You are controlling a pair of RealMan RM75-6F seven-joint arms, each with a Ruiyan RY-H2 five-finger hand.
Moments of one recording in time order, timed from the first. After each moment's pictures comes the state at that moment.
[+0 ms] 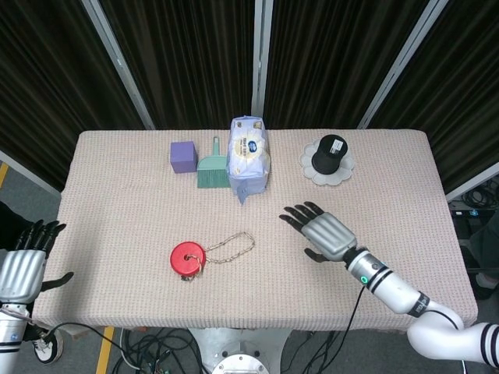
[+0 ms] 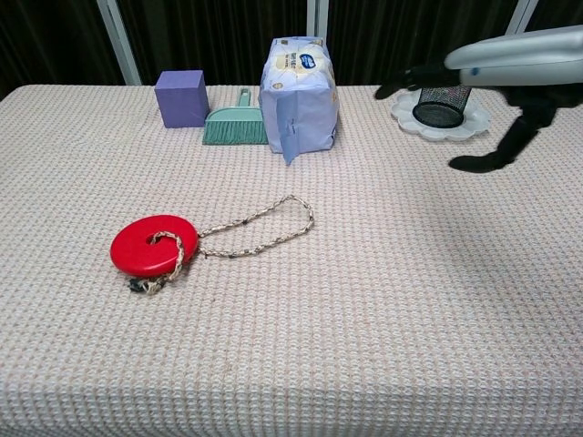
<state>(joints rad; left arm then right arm) -0.10 -1.20 -0.04 -1.51 1.49 1.48 0.04 0.77 -1.10 0.20 -1.87 -1.25 0.66 -0.30</state>
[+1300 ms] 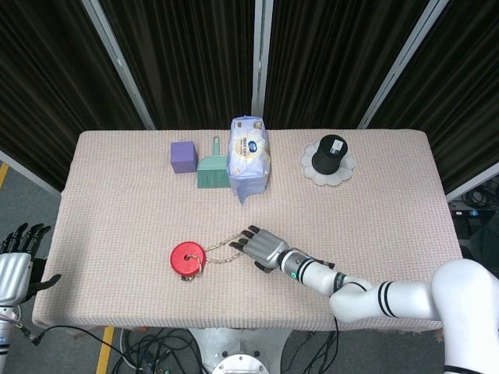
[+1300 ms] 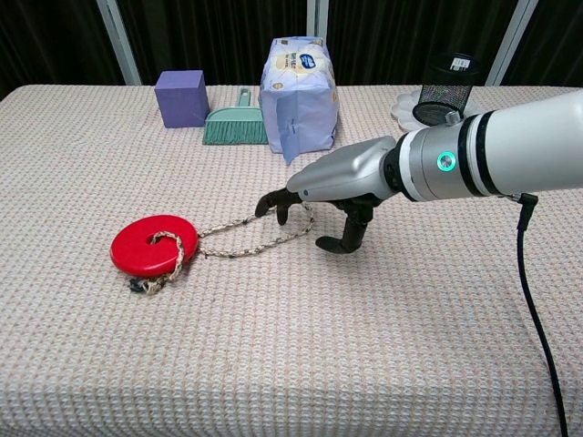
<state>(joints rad) -0.08 -1.21 -0.04 -1.43 1.47 1.48 -0.03 1.18 -1.48 0.02 -1.58 -0.91 0.54 -0.44</state>
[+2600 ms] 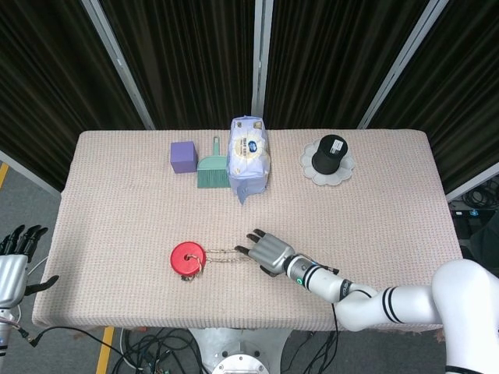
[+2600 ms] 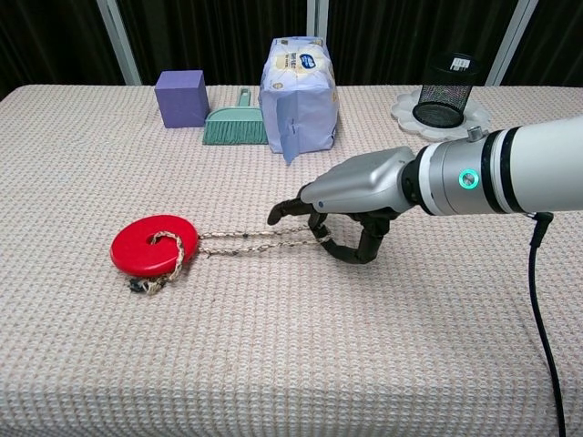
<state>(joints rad) -0.07 -1.22 -0.04 -1.40 1.46 1.48 -0.05 1.18 -1.47 -0.05 -1.63 -0.91 0.62 -0.45</state>
